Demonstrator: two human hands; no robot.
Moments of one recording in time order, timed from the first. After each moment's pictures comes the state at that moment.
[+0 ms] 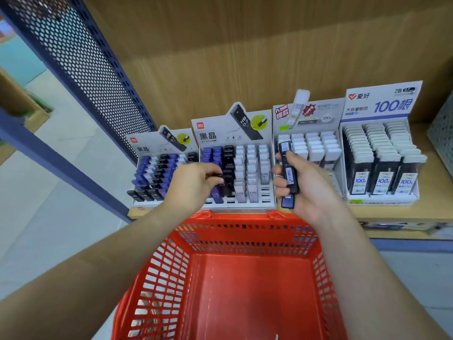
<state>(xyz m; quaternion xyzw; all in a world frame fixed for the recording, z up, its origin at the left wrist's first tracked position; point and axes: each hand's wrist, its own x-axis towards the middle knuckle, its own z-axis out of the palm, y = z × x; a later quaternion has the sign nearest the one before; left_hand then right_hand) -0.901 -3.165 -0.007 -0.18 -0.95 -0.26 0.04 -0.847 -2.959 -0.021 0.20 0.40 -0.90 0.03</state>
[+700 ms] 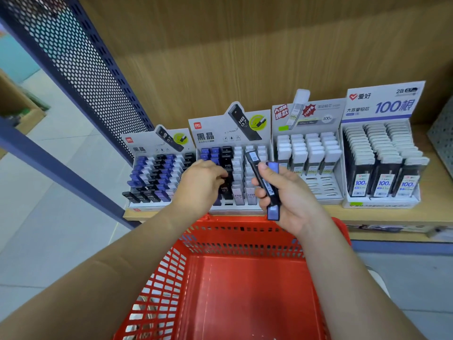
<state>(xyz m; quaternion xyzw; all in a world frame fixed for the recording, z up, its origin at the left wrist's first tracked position) -0.918 -3.156 -0.035 -0.27 -0.95 -0.12 0.08 -0.842 -2.982 -0.028 0.17 0.42 -0.89 0.08</state>
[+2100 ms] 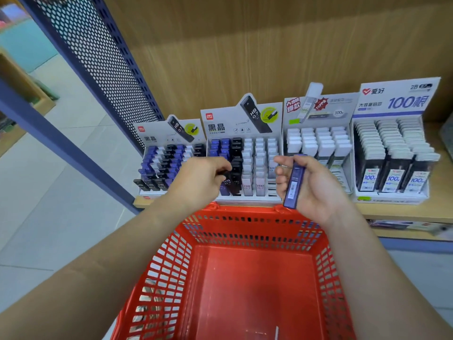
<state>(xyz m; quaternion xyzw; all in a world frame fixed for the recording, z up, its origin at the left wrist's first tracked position) -0.888 -3.175 0.005 -0.23 -0.95 -0.19 0.01 -0.842 -2.963 -0.033 0.19 0.37 -0.90 0.11</state>
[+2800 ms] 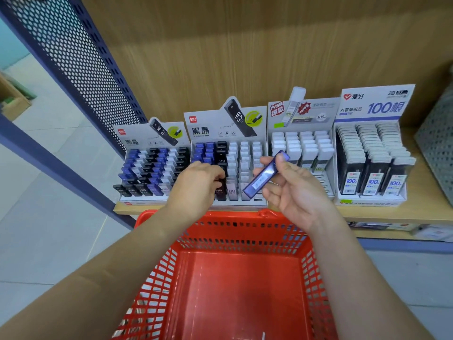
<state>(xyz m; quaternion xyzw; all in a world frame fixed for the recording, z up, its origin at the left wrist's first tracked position) -0.899 -3.157 -0.033 -0.27 -0.95 -0.12 0.05 -0.834 -2.961 -0.029 0.14 0.44 -0.88 0.06</state>
